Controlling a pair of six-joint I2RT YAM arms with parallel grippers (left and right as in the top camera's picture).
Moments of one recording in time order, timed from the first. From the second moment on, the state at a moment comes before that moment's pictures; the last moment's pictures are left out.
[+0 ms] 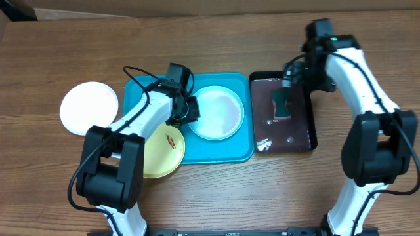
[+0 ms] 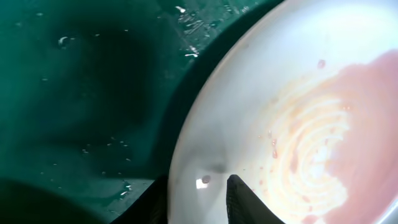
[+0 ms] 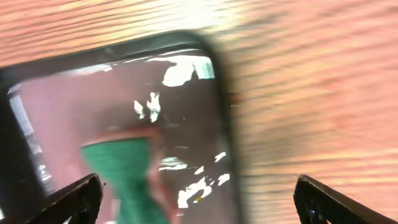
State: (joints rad) left arm -0.30 1.91 1.21 -0.62 0.12 -0.50; right arm 0.04 2.05 1.71 -1.06 -0.01 0.21
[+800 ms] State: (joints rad) left arm -0.31 1.91 1.19 -0.61 0.07 -0.50; right arm -0.06 2.05 1.71 -1.05 0.00 0.23
